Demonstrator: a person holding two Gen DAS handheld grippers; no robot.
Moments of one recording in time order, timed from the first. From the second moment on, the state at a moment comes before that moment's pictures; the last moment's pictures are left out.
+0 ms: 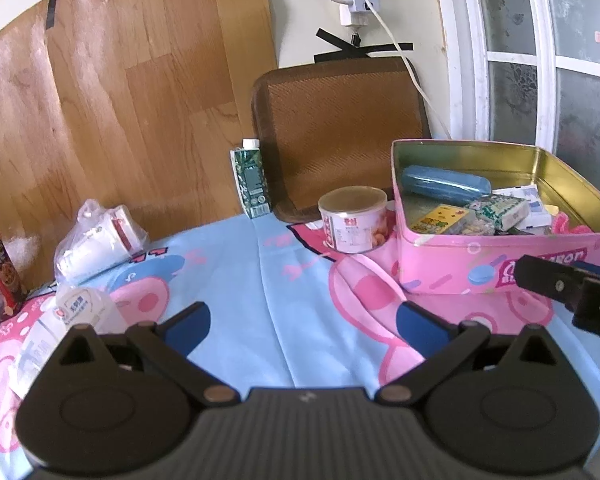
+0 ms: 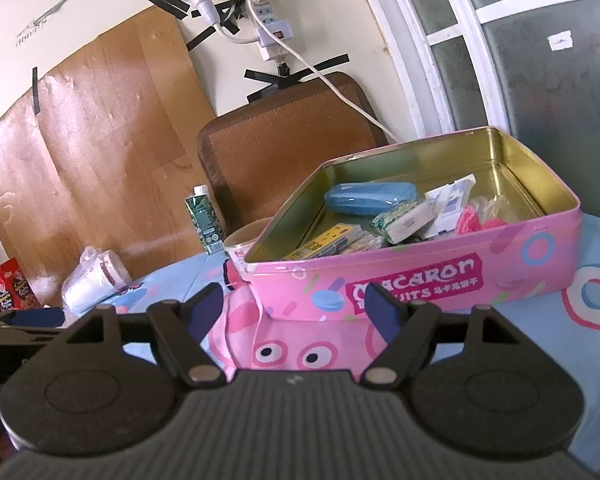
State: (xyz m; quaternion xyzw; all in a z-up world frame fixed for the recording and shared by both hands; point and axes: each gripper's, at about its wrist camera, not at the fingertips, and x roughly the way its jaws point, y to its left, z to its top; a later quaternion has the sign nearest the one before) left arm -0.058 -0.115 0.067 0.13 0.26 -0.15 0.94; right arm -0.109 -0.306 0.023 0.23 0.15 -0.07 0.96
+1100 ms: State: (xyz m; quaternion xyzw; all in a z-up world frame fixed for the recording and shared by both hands) left arm -0.057 -0.118 0.036 0.15 0.32 -0.10 0.93; right arm -0.113 -0.301 0.007 0.24 0.17 -0.06 0.95
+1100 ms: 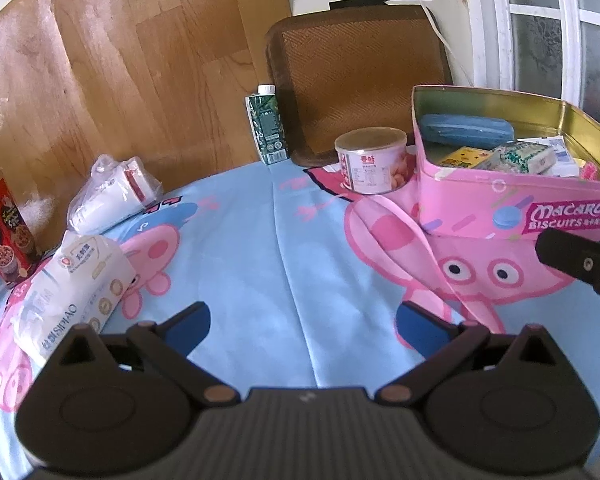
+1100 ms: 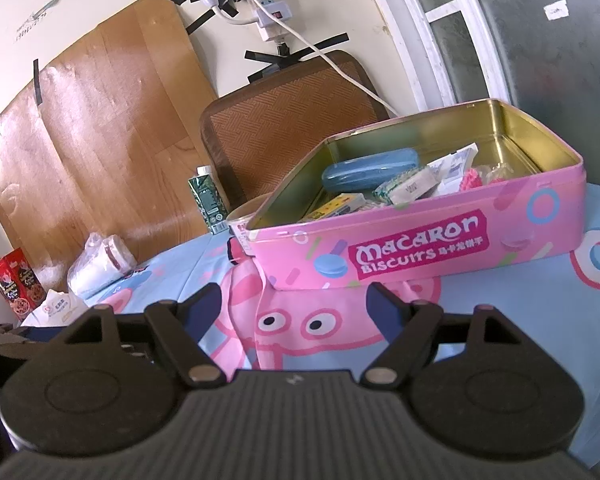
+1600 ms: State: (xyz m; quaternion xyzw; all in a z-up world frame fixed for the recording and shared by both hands) left arm -0.059 -0.115 0.037 0.13 0.34 -0.13 0.92; right arm -0.118 -0.301 0.009 0.24 0.15 -0.08 0.96
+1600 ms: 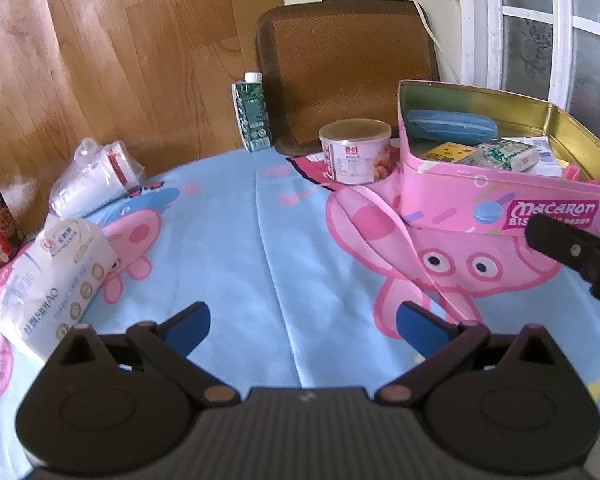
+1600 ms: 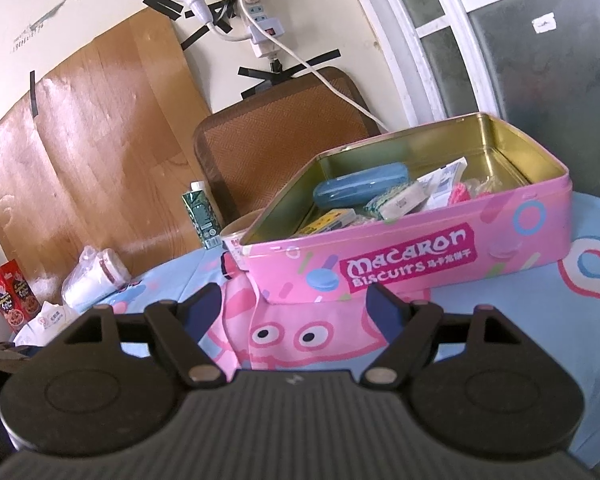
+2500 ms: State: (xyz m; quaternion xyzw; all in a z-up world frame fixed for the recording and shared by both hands) left arm -0.063 -0.107 0.038 0.12 0.34 -0.14 0.92; right arm -0.113 -0.295 0.006 0.23 0.16 -0.07 0.96
